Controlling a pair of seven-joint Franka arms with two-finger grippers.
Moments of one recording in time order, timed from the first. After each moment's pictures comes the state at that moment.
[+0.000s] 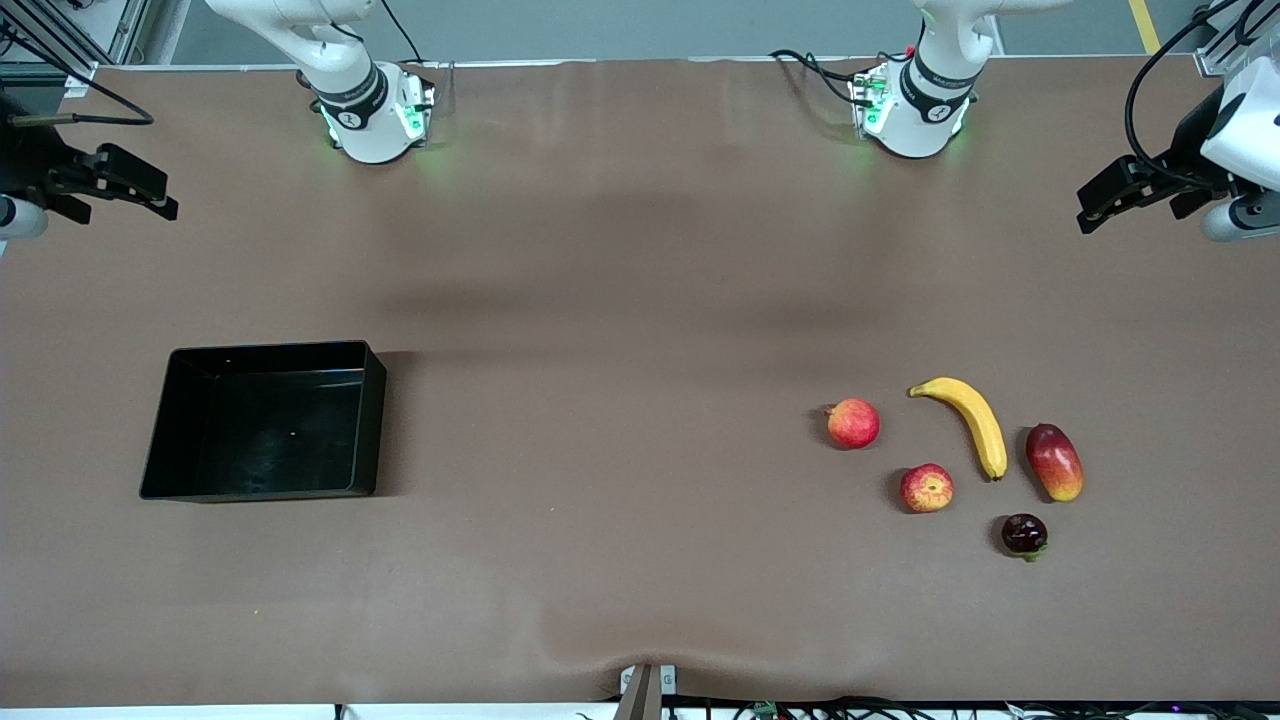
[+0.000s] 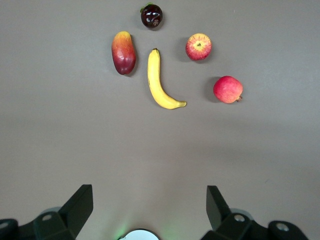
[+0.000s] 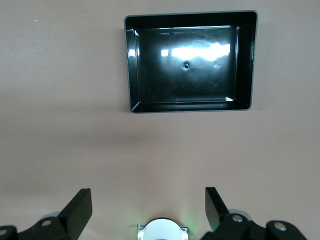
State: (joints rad) left arm -0.01 -0.09 -0.10 -1.60 0.04 1.47 -0.23; right arm -0.04 -0.09 0.03 -1.61 0.03 1.40 -0.03
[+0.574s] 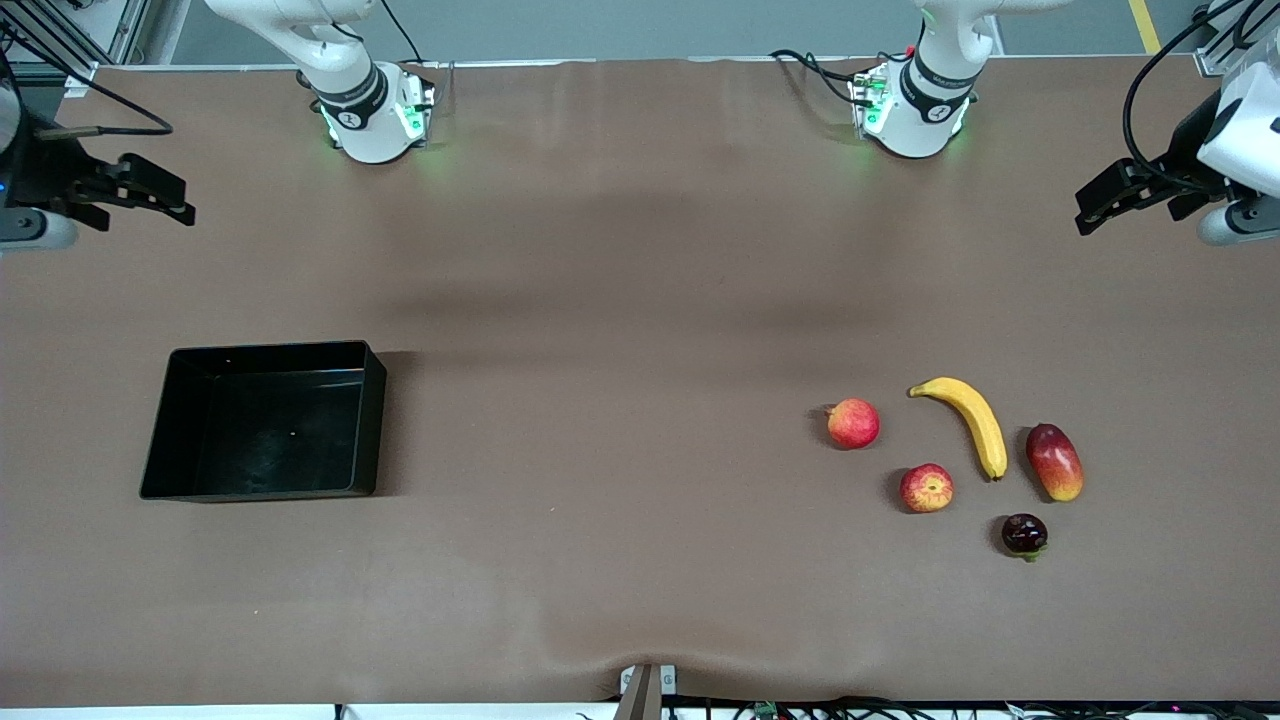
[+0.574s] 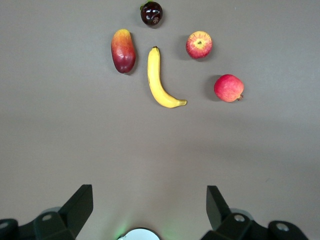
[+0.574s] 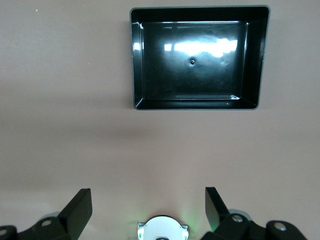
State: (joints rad) left arm -0.01 -0.07 -0.10 -1.60 0.04 1.47 -0.23; right arm -0.02 -0.07 0.03 -1.62 0.03 1.40 -0.03
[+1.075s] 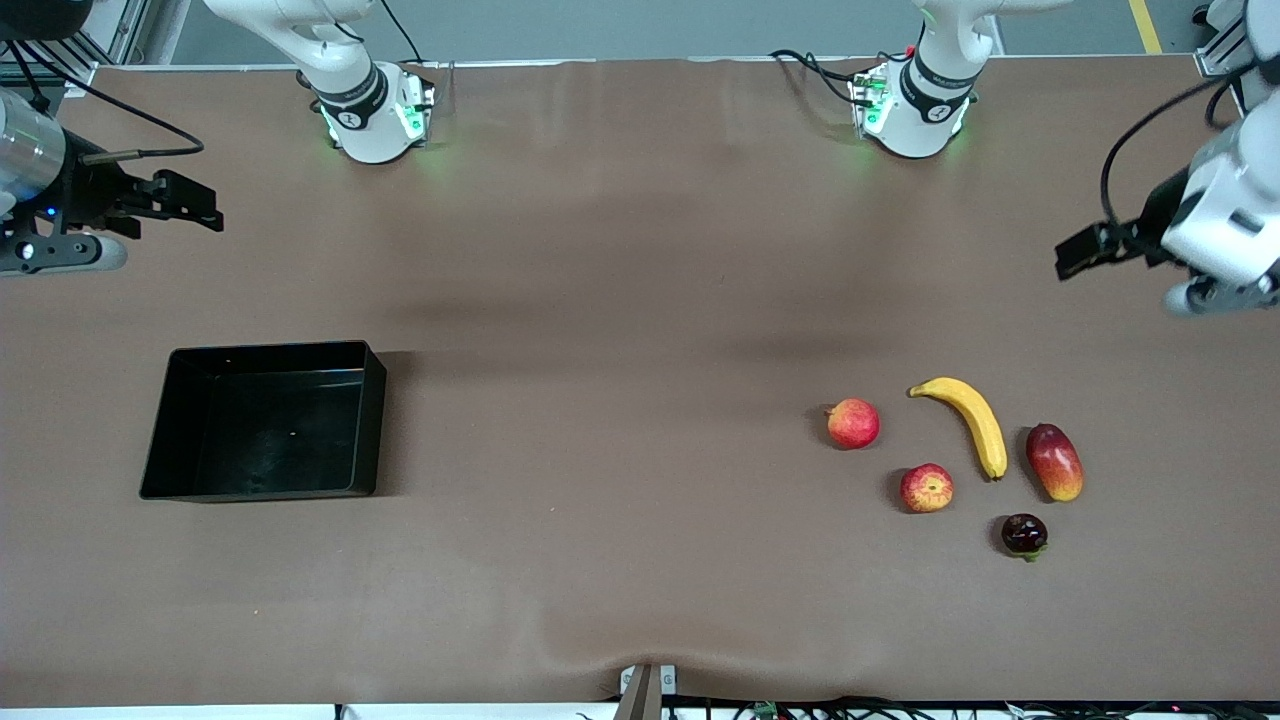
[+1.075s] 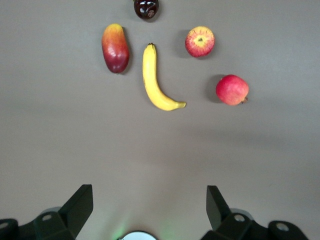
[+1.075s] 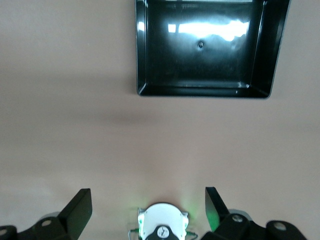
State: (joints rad) left arm -0.01 0.08 -0.10 -1.54 0.04 1.51 -0.23; right arm 0.00 -0.04 0.03 -1.62 0.03 1.35 -0.03
